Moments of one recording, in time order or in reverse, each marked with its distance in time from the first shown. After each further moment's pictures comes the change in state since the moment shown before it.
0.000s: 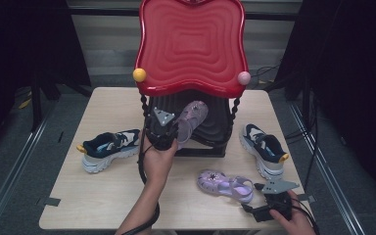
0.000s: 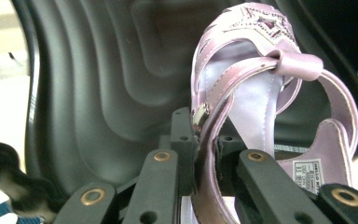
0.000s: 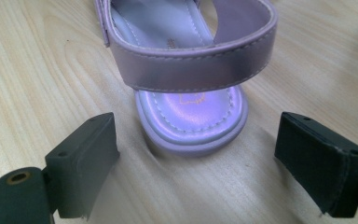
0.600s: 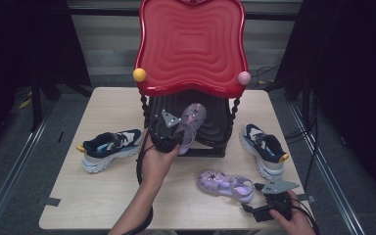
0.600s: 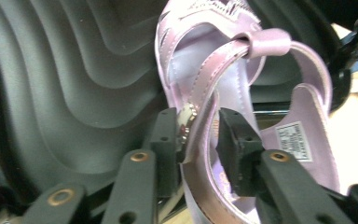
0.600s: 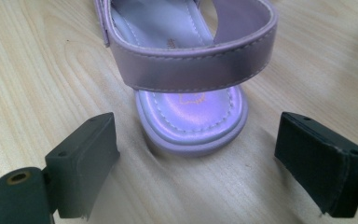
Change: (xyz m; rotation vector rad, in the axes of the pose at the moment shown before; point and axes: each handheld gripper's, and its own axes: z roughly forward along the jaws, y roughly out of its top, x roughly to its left) left arm -0.006 -0.005 0.003 0.128 -0.089 0.157; right arm 0.000 0.000 0.000 0.000 0.000 0.000
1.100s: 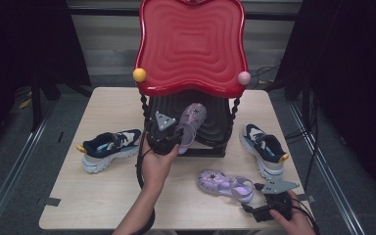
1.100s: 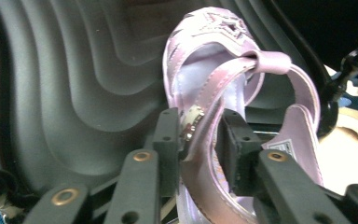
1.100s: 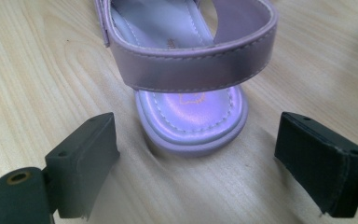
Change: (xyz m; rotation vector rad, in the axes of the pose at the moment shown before) left arm 0.001 -0.008 -0.006 -0.107 -0.022 -0.094; right arm 0.000 0.000 0.000 0.000 0.000 0.000
